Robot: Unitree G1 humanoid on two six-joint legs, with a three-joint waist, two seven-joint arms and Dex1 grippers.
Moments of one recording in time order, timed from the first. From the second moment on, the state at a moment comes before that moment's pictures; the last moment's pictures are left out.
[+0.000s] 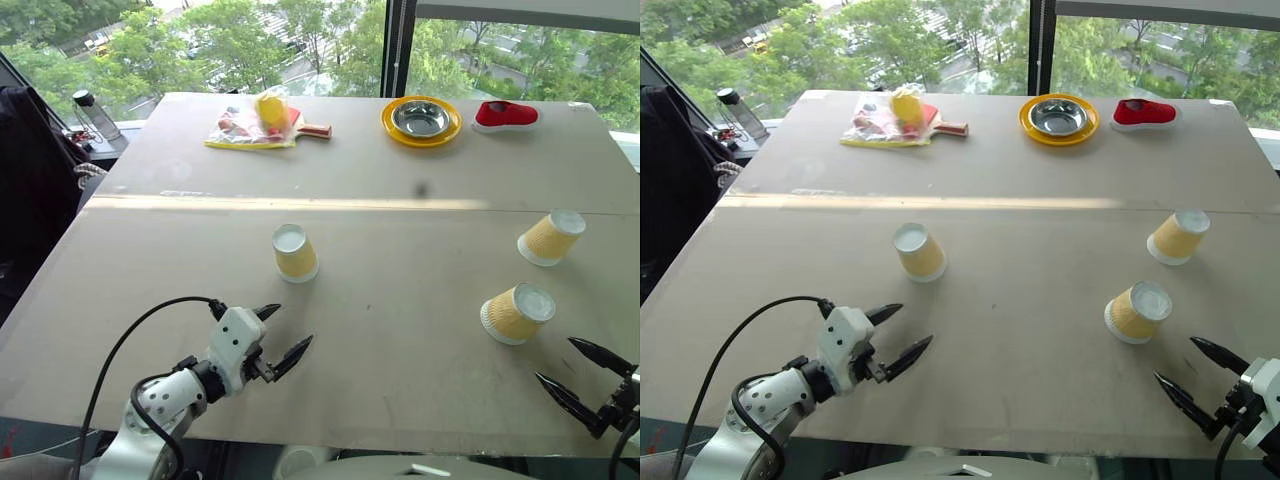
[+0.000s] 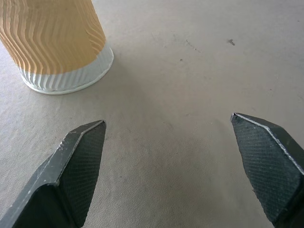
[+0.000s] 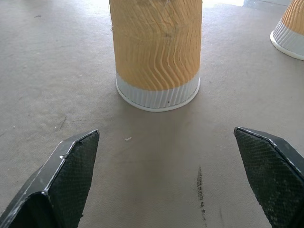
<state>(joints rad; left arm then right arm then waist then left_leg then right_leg) 0.41 0.55 0.07 -0.51 -0.26 0.21 -0.67 0.58 -0.56 -0.48 -0.03 0.53 -0.20 1.11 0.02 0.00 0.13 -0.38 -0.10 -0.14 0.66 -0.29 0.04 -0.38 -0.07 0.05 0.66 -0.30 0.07</state>
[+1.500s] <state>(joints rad) -0.12 0.83 0.02 -0.59 -0.66 0.33 -1.19 0.42 -0.53 -0.41 -0.23 0.59 -0.10 1.02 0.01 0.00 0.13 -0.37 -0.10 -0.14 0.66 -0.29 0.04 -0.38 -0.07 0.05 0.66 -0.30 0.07</state>
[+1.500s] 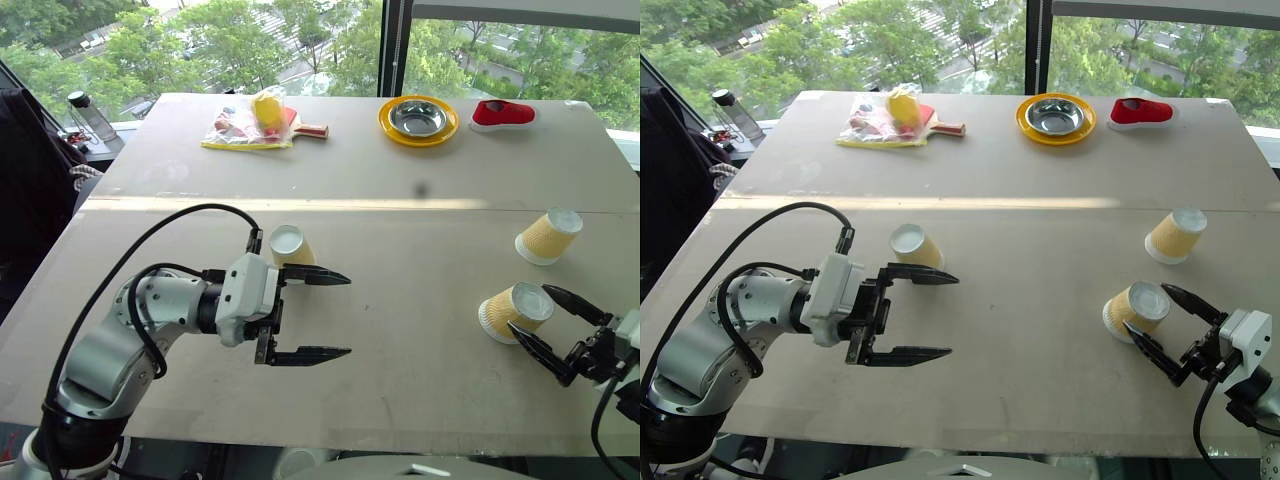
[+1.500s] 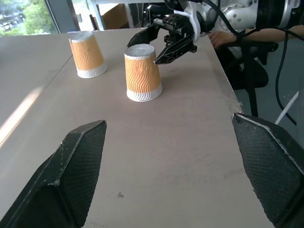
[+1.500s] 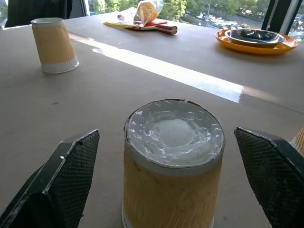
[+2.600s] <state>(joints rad) -0.15 0.70 0.00 -0.49 -0.62 0.29 -1.12 0.29 -0.52 -0.36 -0.17 0.57 -0.05 0.98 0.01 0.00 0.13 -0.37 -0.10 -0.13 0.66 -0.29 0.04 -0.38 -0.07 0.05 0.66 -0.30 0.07</state>
